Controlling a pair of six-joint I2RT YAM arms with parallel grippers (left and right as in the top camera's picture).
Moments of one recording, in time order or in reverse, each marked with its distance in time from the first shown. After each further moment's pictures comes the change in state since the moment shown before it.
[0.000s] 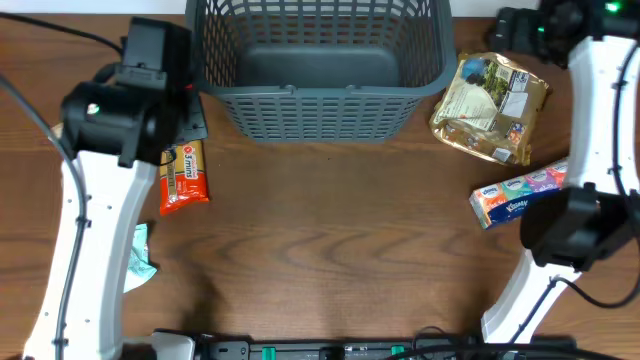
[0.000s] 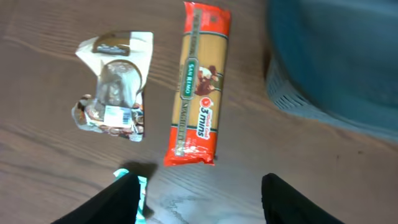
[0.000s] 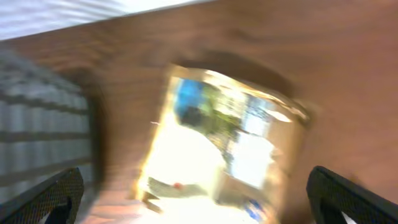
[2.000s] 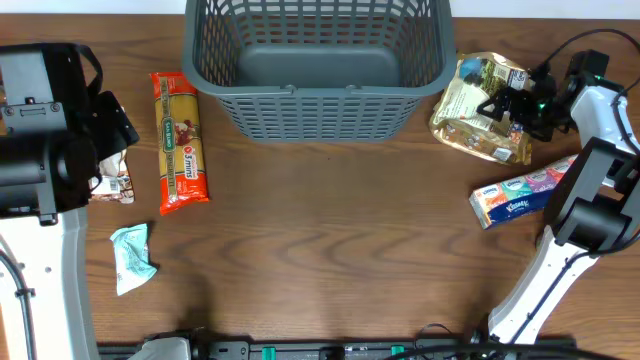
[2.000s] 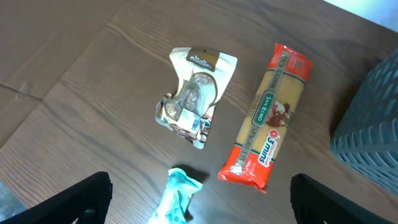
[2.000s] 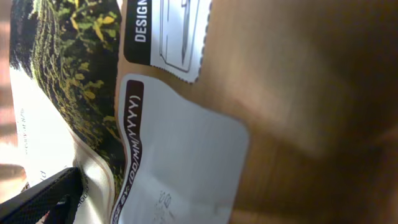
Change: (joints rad) left arm 0.268 -0.141 0.000 -0.022 -0.066 0.000; right arm -0.210 0.213 -0.497 0.369 -0.416 -0.121
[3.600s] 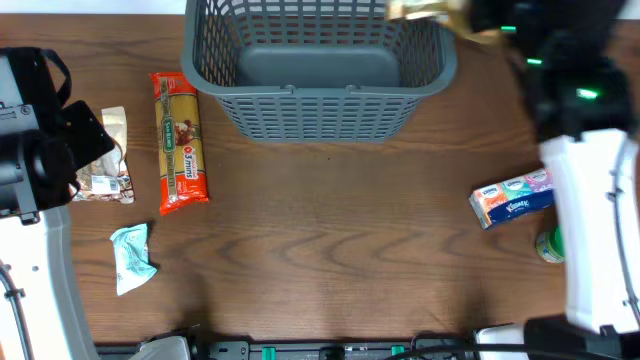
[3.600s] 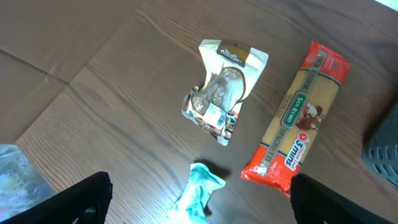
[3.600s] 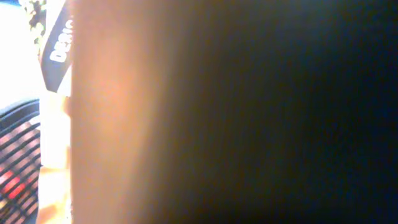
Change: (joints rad) left arm 0.115 0.000 0.000 -0.028 0.000 0.032; right arm 0.561 -0.711 0.042 0.401 0.306 -0.087
